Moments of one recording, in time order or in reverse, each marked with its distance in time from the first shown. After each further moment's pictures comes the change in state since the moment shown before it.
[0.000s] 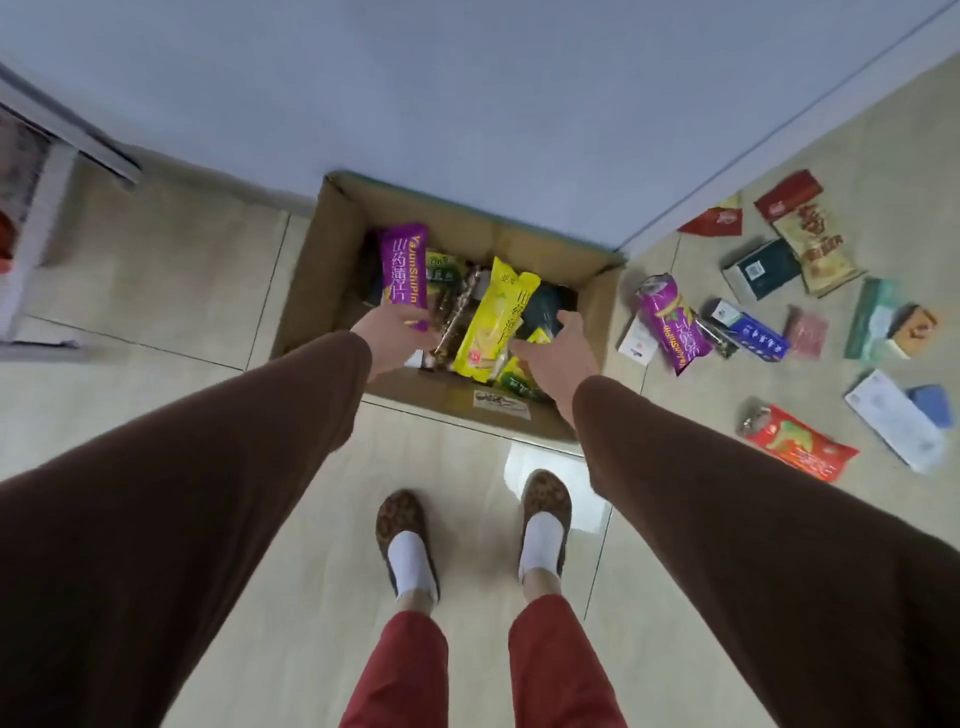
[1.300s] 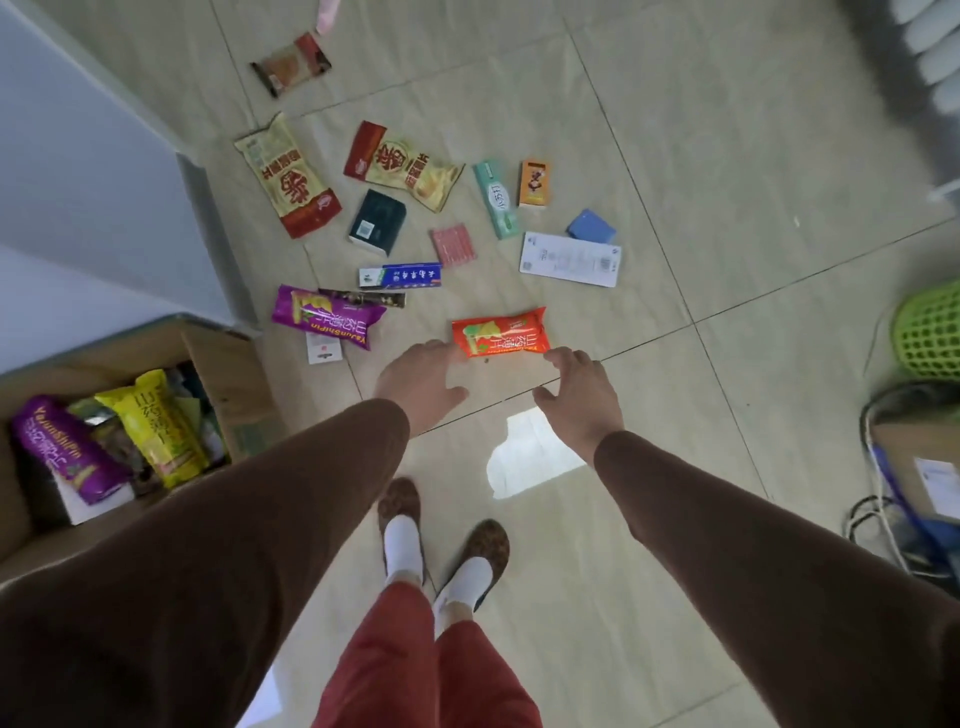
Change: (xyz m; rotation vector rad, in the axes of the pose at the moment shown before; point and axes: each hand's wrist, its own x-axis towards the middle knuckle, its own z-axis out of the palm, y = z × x) left_hand -0.146 0.326 0.510 0.929 -0.190 0.706; right_hand -0.091 0.434 -0.430 -0.111 0.339 0.012
